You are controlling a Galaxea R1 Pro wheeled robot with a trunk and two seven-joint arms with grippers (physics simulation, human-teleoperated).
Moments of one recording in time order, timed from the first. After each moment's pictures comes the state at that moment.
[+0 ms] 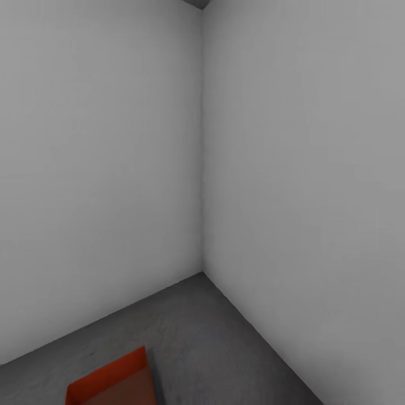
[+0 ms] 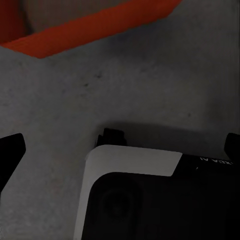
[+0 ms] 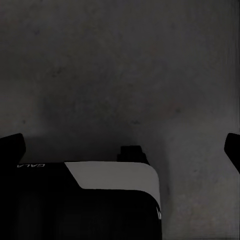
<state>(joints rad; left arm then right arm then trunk) -0.25 0.08 -0.01 0.00 0.20 0.02 -0.07 -0.28 0.05 0.57 0.03 -0.59 -0.06 -0.08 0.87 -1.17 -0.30</state>
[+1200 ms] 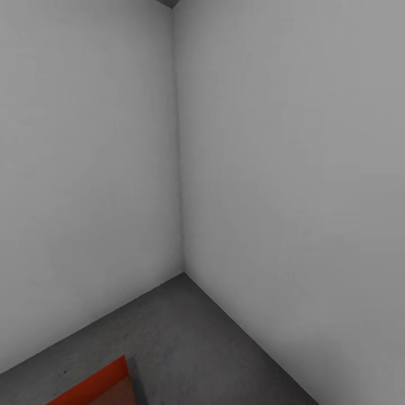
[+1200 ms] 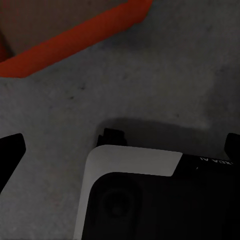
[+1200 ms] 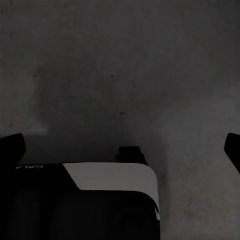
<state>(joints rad) -0.25 0.08 -0.01 0.00 0.20 0.02 -0.07 -0.28 0.05 0.57 0.03 -0.59 -0.06 -0.09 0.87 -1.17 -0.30</state>
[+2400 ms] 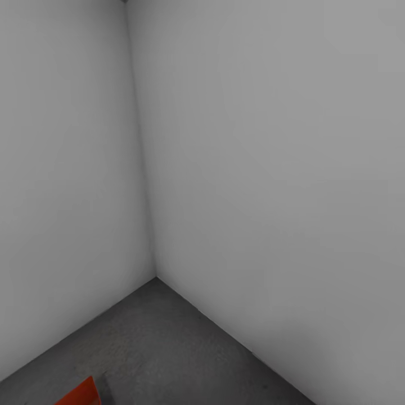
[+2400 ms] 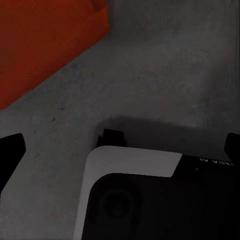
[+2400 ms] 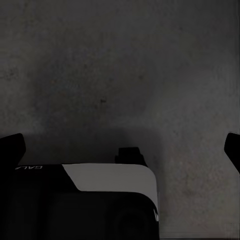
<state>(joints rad) -0.25 0.08 -0.01 0.00 0.20 0.02 -0.07 -0.28 0.05 0.57 0.03 -0.59 -0.06 -0.08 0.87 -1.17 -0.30</state>
